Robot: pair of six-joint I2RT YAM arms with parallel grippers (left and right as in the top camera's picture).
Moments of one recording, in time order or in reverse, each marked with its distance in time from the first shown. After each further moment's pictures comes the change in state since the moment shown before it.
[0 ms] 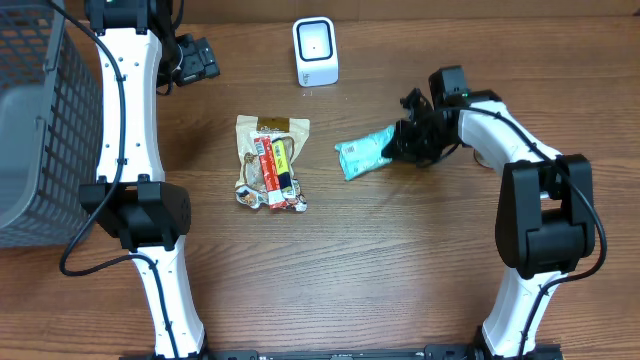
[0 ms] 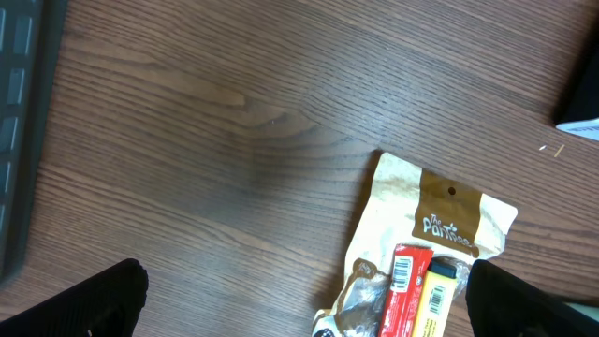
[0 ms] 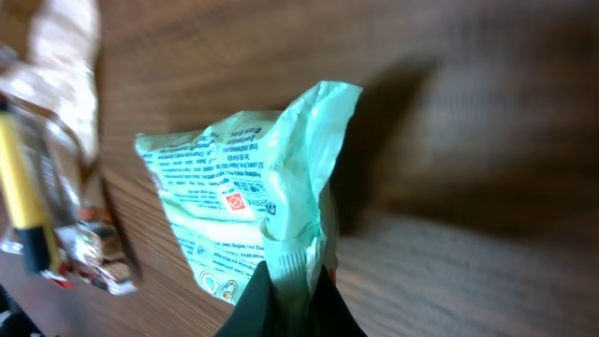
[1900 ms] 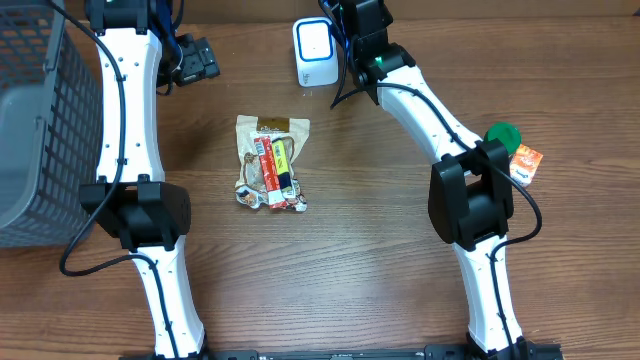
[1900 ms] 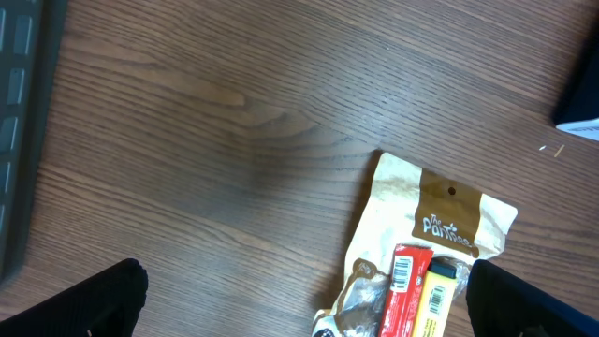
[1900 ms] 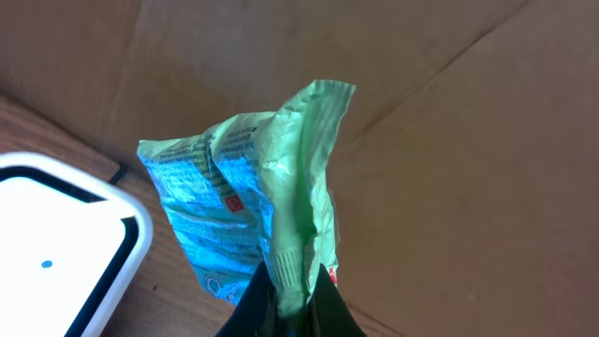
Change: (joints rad) left arm 0.000 0.000 0.000 0.000 0.000 0.000; right arm 0.273 0.320 0.654 0.609 0.927 -0.652
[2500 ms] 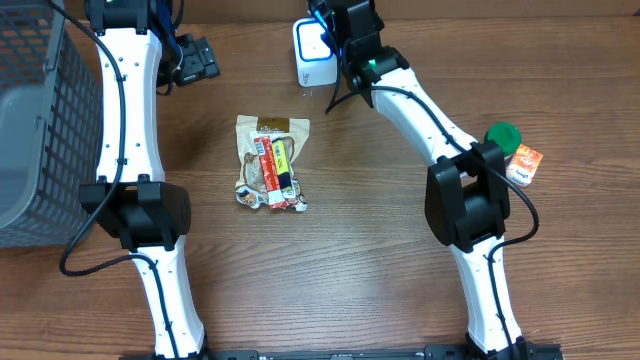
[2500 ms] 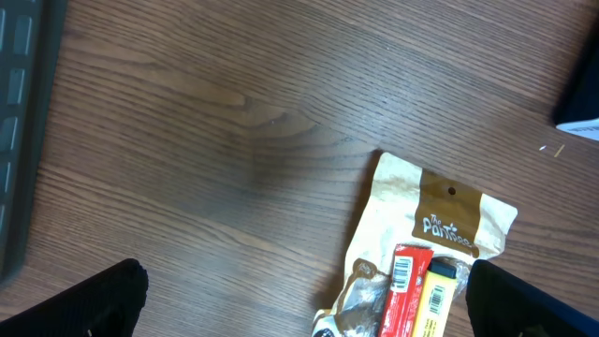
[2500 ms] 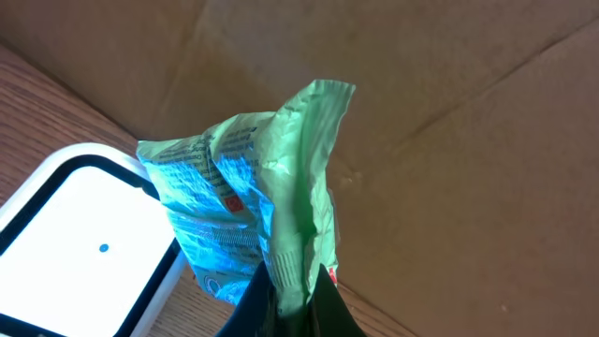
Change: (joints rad) left arm 0.000 0.000 0.000 0.000 0.000 0.000; right arm 0.021 0.002 0.000 -0.034 -0.033 -0.003
